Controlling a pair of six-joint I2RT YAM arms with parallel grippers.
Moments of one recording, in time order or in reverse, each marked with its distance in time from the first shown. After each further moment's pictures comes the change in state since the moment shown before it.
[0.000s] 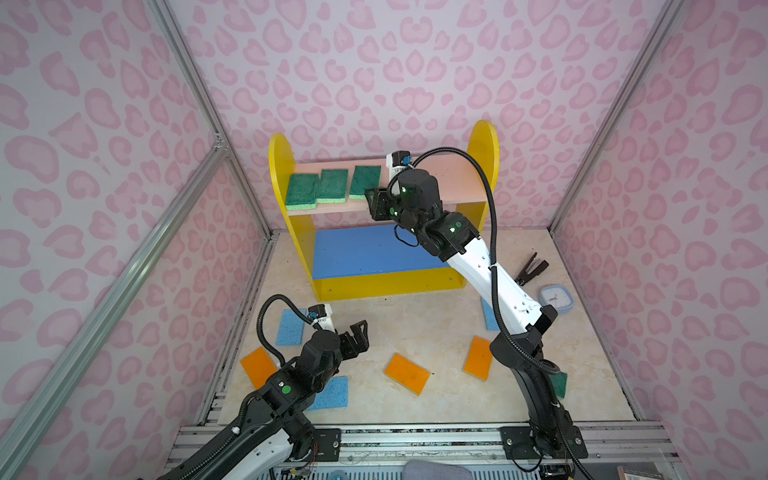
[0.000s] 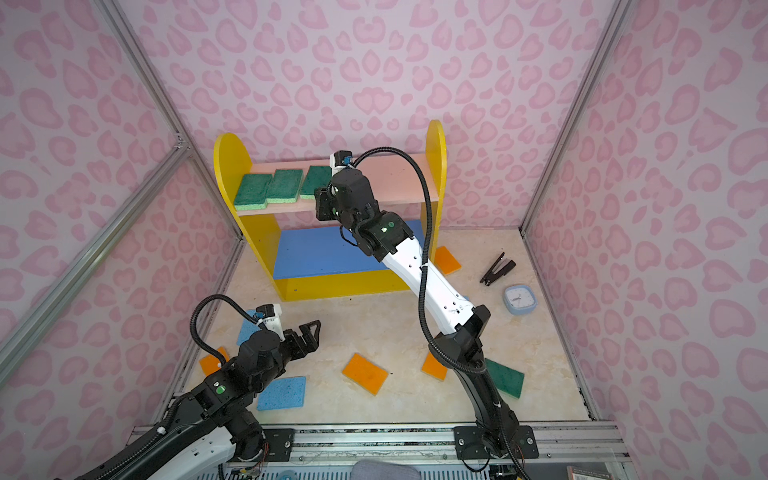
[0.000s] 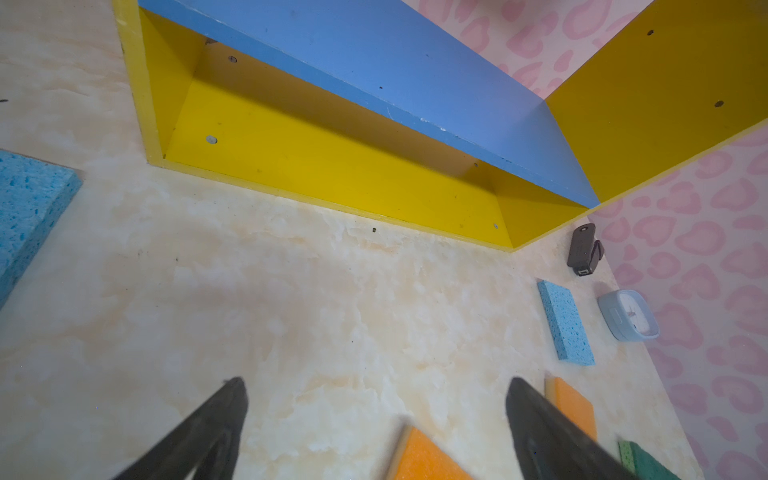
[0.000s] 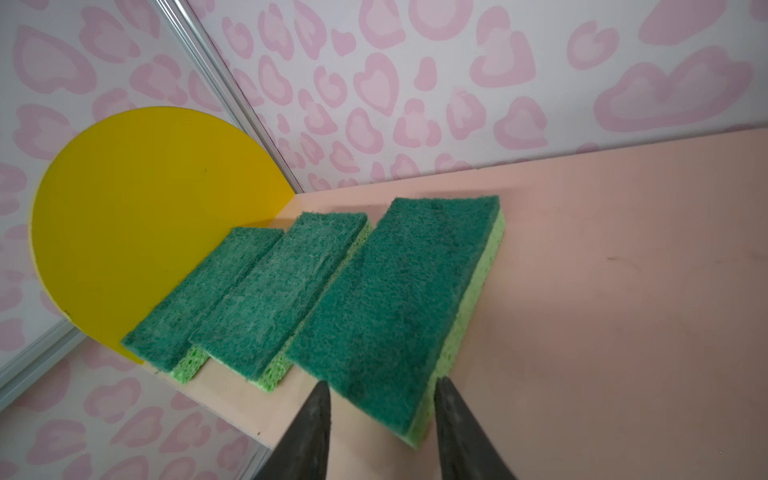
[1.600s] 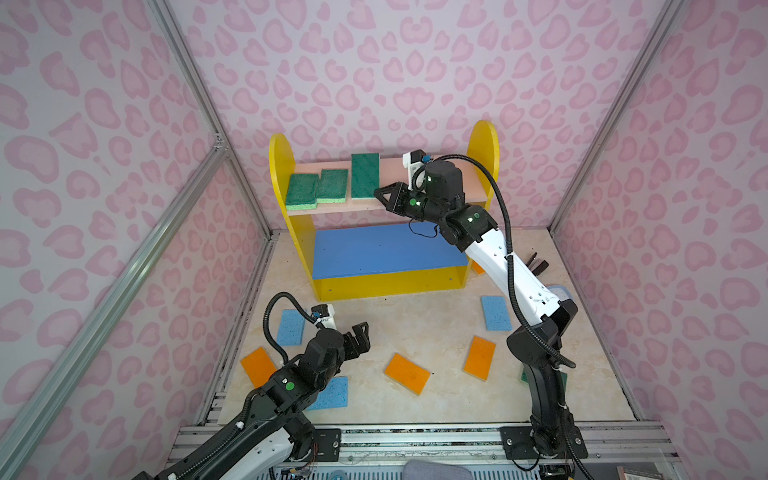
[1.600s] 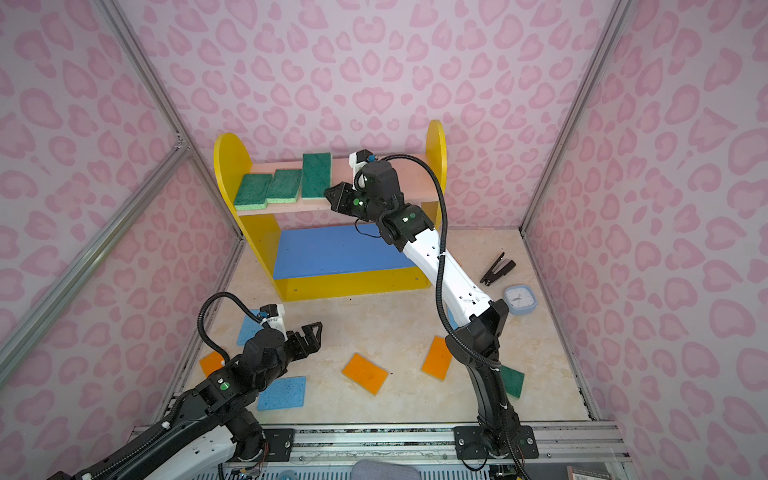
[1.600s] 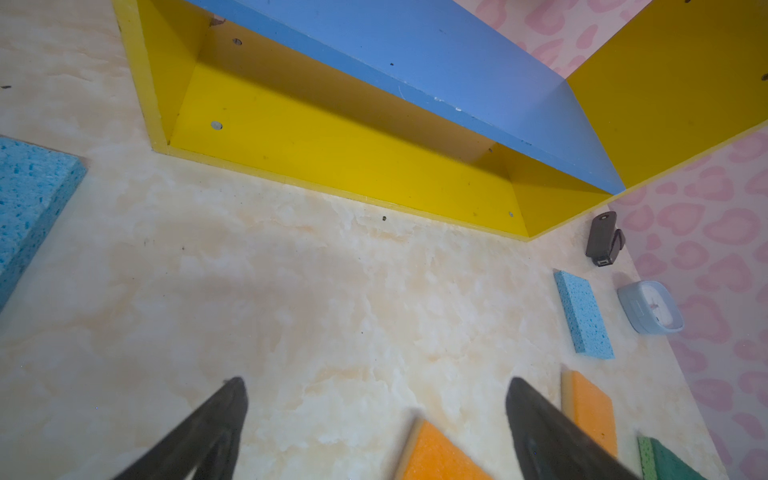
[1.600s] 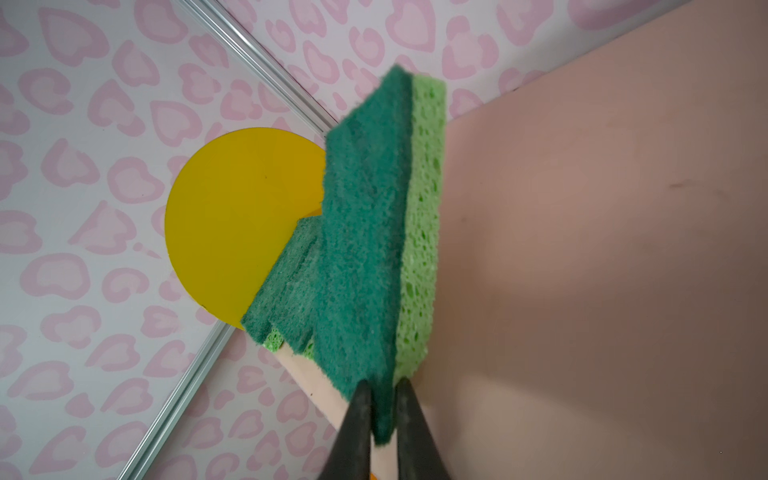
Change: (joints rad) left arm -0.004 0.050 0.011 -0.009 0.000 0.000; right arm -0.137 -0.108 -0.215 0.126 -0.461 0.325
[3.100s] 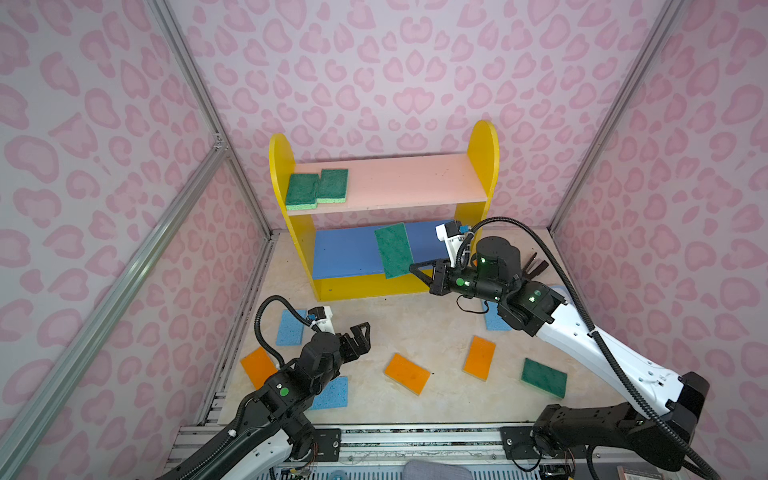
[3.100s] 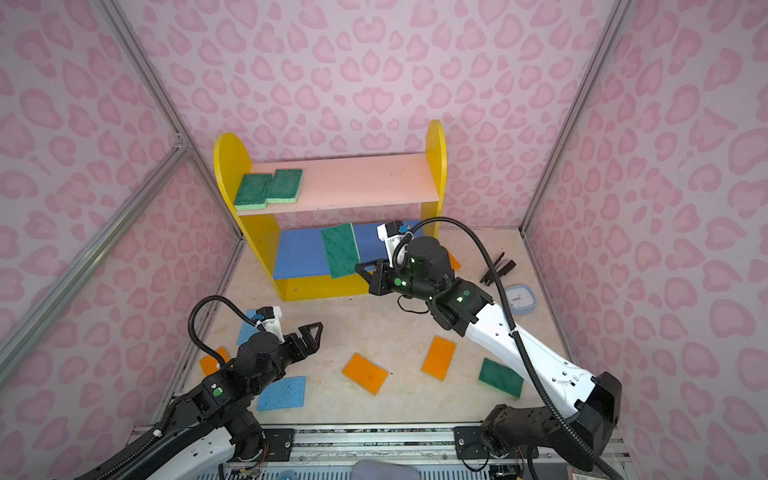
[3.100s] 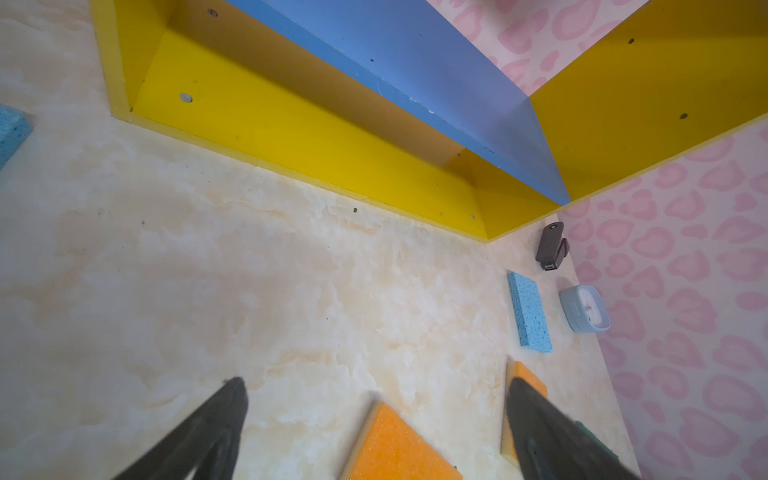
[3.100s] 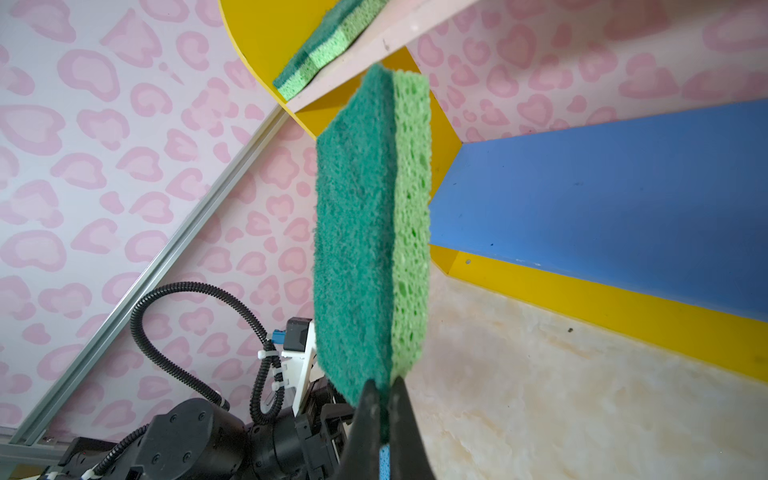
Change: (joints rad) left arm -0.018 -0.056 0.003 -0.022 0.041 -0.096; right arm 0.083 -0.800 -1.119 0.240 -0.037 -0.137
